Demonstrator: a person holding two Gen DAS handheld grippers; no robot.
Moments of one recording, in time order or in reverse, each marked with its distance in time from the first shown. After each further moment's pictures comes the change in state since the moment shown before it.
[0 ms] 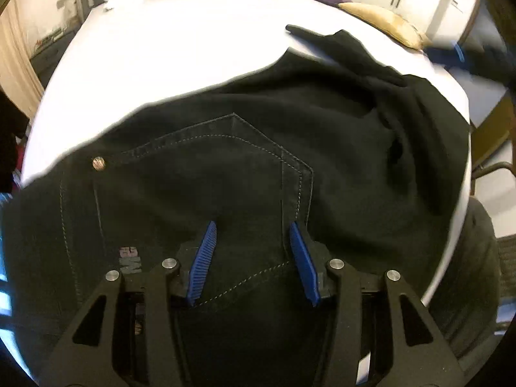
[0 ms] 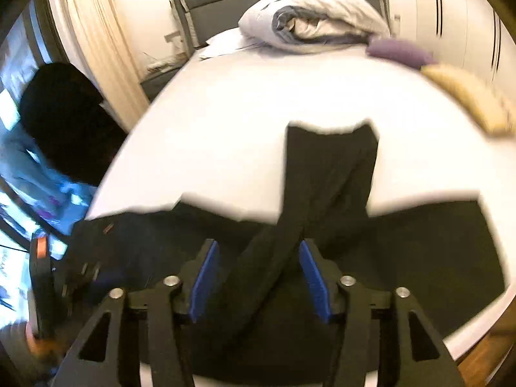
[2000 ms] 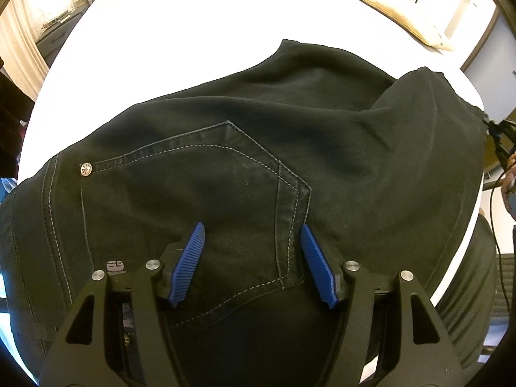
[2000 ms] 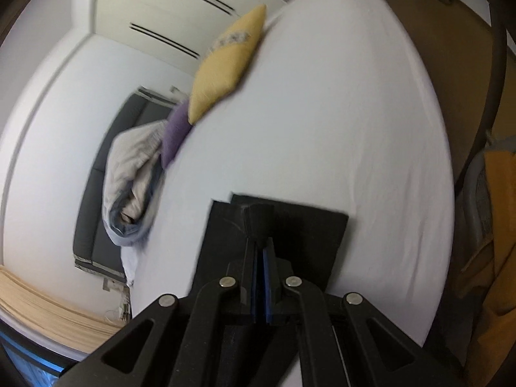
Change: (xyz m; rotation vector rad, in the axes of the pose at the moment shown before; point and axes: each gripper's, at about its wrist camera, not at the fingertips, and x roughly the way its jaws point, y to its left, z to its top) left arm 0.027 -0.010 0.022 -0.034 0.092 0.039; right arm -0.061 -0.303 -0.199 1.191 -0.449 -0.010
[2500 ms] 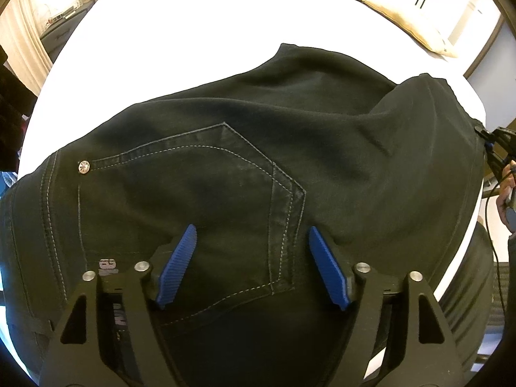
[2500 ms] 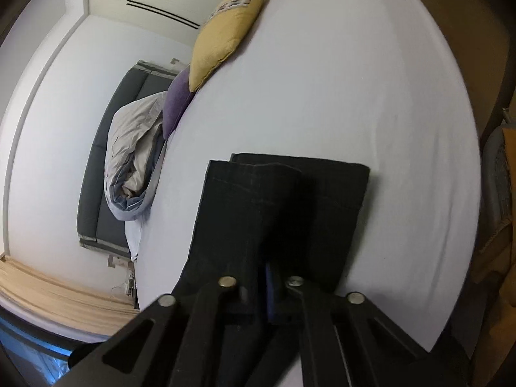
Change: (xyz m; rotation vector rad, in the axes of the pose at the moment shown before) left arm 0.001 -0.011 0.002 -0.024 -0.005 -0.001; right arm 0.028 -0.006 -0.013 0.041 0.135 0.018
